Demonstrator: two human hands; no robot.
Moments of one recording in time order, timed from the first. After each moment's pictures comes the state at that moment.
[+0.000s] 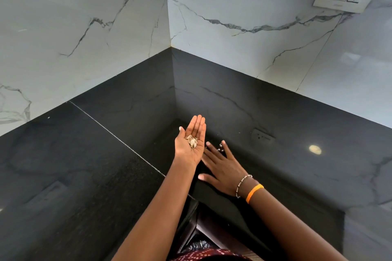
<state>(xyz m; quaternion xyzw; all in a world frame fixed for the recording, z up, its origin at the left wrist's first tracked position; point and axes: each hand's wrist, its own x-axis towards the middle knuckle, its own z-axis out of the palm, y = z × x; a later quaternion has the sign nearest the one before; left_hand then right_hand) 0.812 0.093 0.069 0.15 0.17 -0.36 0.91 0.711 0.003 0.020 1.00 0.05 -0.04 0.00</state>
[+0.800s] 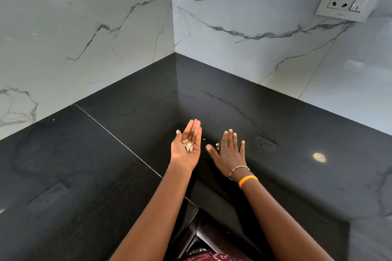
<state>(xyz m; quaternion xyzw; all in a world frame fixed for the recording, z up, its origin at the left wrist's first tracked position) 0.817 0.103 0.071 0.15 0.17 -0.35 0.91 0.747 -0.010 0.025 0.94 -0.27 -0.04 -0.20</state>
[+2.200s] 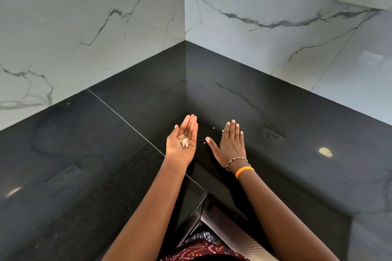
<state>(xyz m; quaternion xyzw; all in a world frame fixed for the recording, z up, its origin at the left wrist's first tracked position) 0.814 0.144 0.066 0.16 0.19 -0.32 0.91 0.753 0.018 0.020 0.95 -0.26 -0.01 -0.14</state>
